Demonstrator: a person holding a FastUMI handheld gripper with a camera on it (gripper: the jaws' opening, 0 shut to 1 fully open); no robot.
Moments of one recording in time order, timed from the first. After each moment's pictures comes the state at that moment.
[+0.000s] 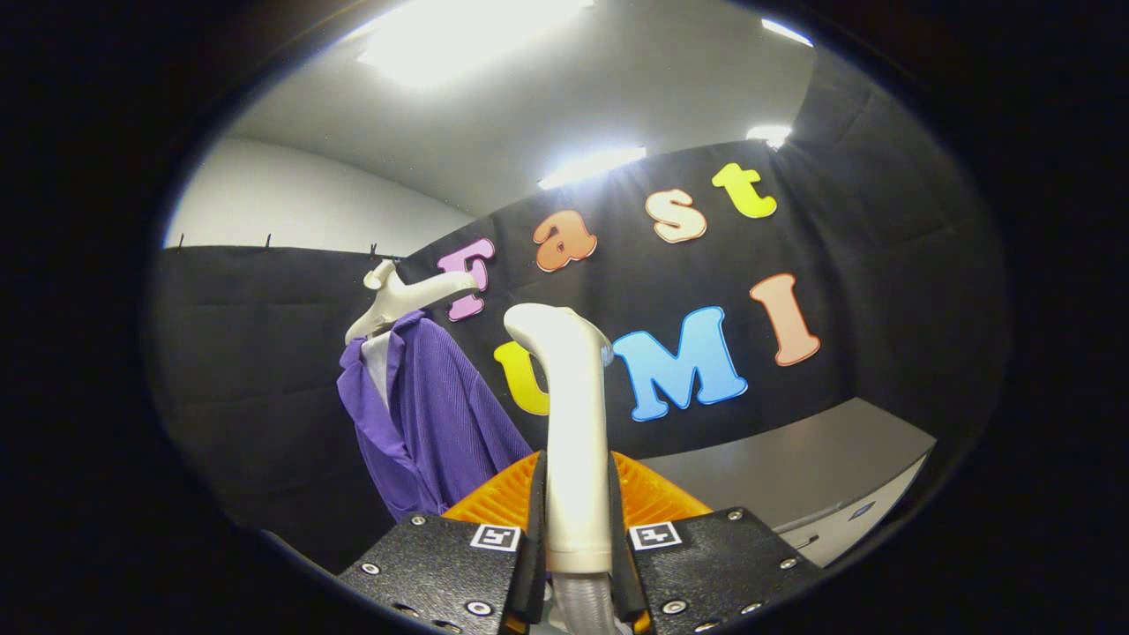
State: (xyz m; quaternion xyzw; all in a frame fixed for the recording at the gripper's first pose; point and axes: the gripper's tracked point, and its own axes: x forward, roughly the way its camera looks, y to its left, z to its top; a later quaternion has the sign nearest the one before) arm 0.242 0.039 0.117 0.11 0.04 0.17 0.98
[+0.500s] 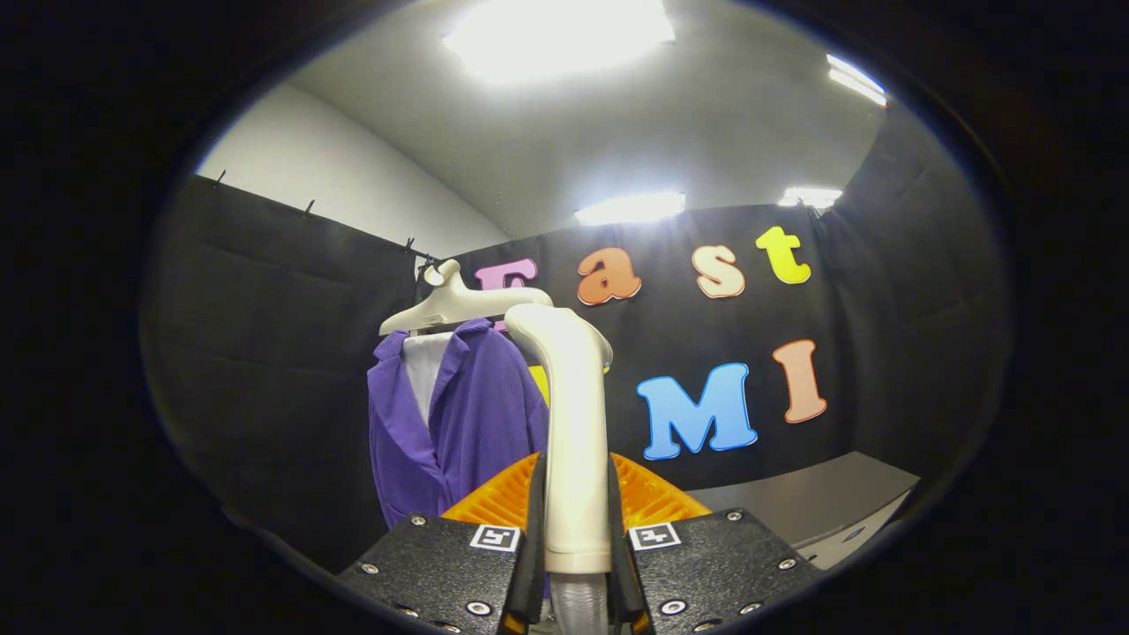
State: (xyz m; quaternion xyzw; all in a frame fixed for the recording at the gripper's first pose) arm 0.211 0.135 0.144 0.04 -0.03 0.18 0.98
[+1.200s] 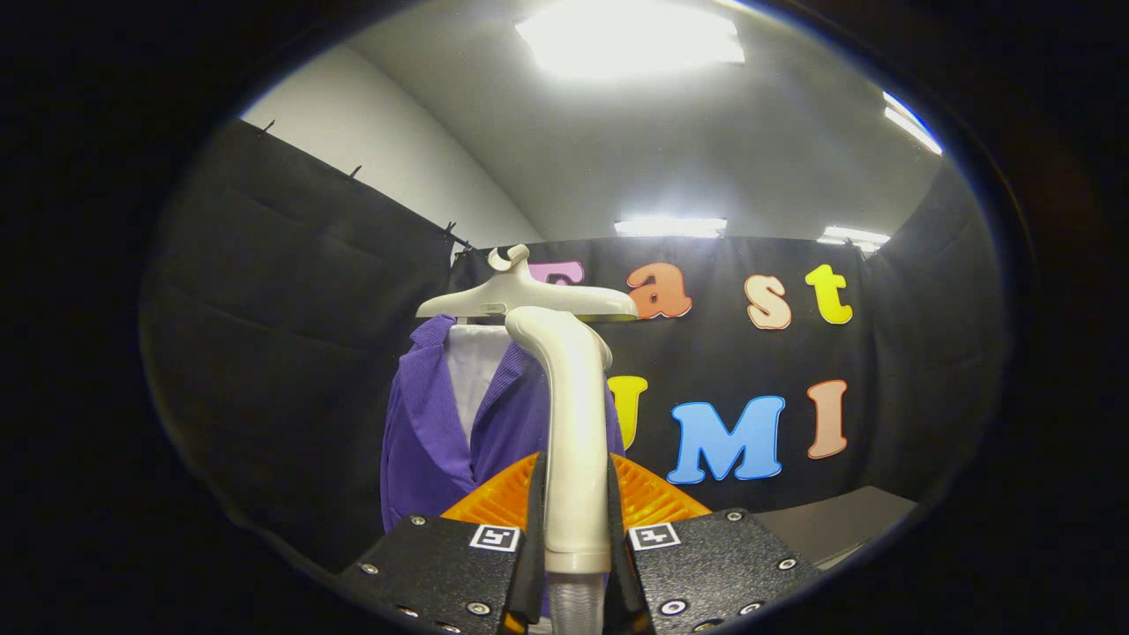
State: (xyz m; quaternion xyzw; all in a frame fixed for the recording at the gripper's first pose) arm 0.238 0.238 0.135 -0.04 -0.05 0.19 0.98
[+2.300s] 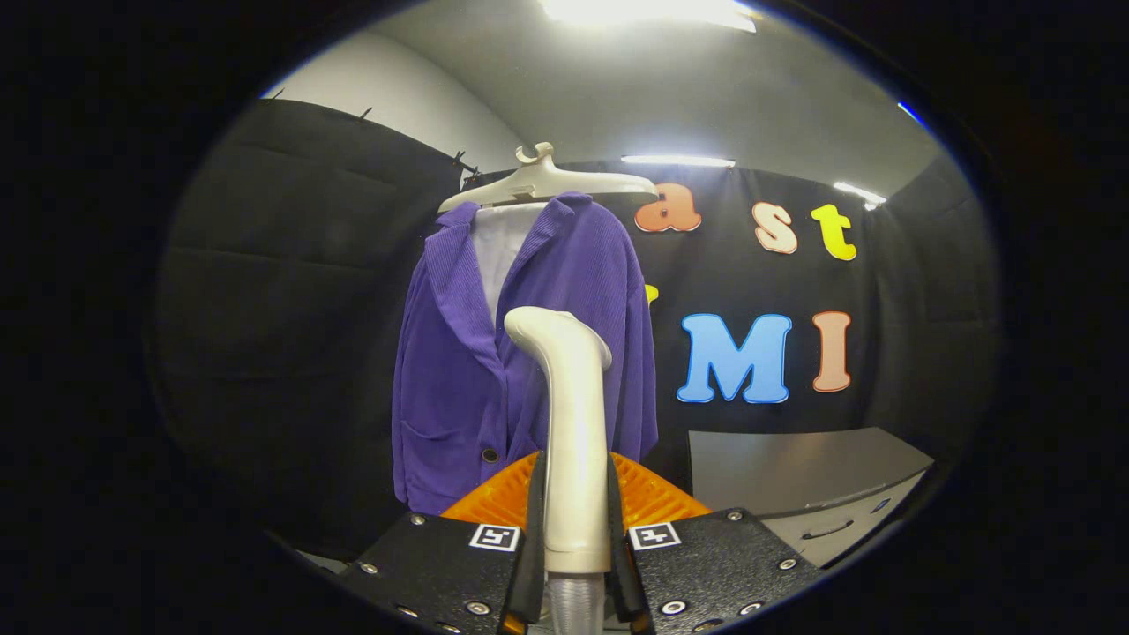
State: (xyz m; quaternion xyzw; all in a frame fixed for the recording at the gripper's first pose) arm 0.185 0.242 0.008 -0.06 0.08 0.18 0.98
